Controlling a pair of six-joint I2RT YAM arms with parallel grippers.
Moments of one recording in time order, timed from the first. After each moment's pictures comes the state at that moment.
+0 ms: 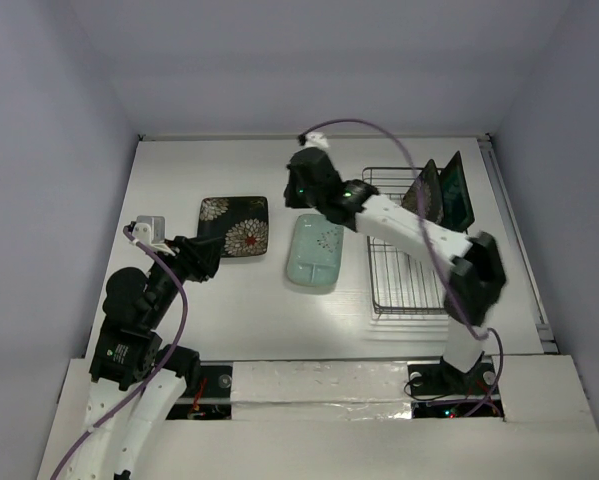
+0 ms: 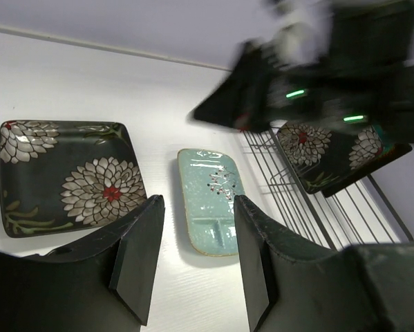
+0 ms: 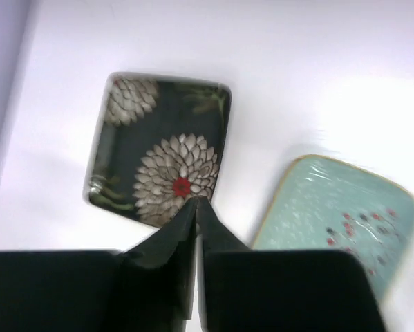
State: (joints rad) left arm -0.28 0.36 0.70 -0.38 0.12 -0.45; right arm 0.82 1.96 1.73 -0.38 0.26 0.61
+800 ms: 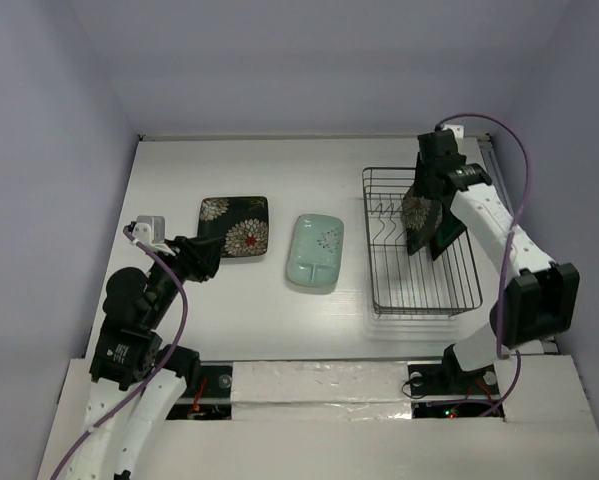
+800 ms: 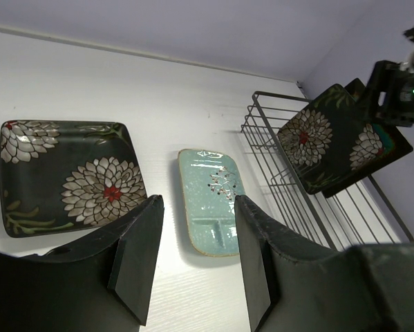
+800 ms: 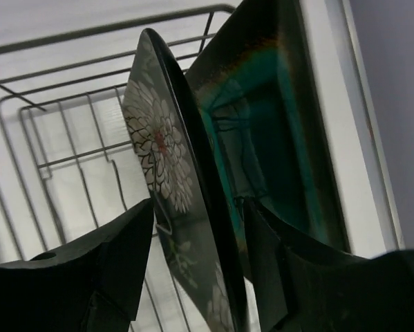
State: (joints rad) left arm -0.28 0.36 0.70 -0.38 0.12 -0.45; right arm 0.25 1.49 1.41 -0.71 0.53 0.26
